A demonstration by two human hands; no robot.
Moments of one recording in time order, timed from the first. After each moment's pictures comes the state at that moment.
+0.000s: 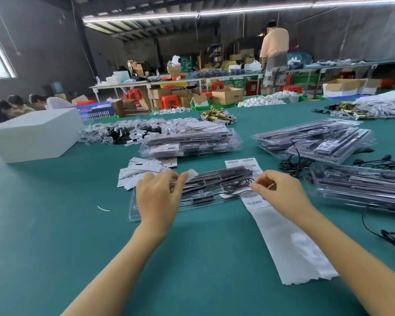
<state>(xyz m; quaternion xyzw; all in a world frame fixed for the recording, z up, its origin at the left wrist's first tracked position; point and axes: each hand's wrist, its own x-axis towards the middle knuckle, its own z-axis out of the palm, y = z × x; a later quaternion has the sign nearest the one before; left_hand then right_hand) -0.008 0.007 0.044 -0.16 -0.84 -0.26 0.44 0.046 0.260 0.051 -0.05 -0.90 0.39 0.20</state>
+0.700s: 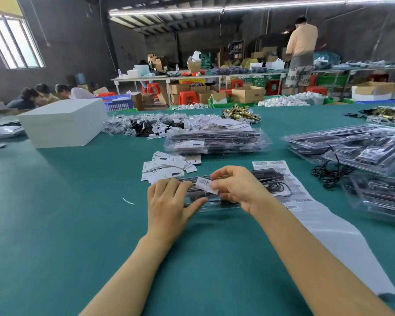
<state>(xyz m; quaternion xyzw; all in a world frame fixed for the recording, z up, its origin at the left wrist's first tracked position) -0.027 -0.047 0.000 -0.19 -0.83 -0.13 0.50 -0.022 0.125 0.067 -0.04 -0.74 0.67 -0.05</state>
